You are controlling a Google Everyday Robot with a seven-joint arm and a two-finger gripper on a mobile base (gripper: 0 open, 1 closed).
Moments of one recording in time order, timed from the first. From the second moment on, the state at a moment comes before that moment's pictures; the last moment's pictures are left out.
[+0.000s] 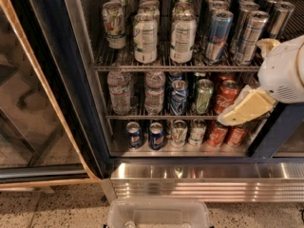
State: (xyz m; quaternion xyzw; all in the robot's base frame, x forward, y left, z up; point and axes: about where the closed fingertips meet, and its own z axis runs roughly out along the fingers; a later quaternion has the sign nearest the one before) arm 0.470 -0.186 0.949 -0.49 0.78 -0.05 0.38
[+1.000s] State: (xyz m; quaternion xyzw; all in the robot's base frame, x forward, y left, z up) arm 0.488 -0.173 0.942 -0.42 0.76 -0.02 0.49
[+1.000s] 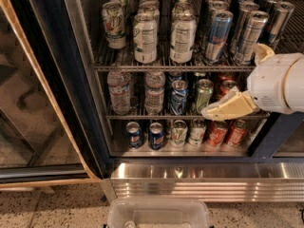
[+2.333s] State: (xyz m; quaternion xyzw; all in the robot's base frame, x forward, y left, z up) arm 0.532 -0.167 0.963 -0.29 0.73 0.00 0.62
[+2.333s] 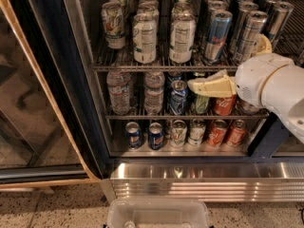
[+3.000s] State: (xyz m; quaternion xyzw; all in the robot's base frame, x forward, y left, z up) arm 0.540 -0.143 0.974 -0.26 0.70 0.03 0.66
